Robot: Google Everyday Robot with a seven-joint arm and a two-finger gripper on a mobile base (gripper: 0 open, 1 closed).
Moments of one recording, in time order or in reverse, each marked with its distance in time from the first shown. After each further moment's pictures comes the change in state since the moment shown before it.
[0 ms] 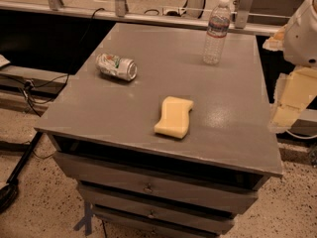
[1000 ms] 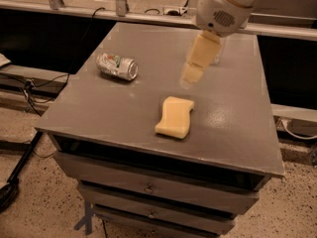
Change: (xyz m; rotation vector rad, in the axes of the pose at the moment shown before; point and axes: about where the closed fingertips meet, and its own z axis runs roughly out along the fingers) arm -0.143 -0.061 0.039 -0.019 -0.192 -0.007
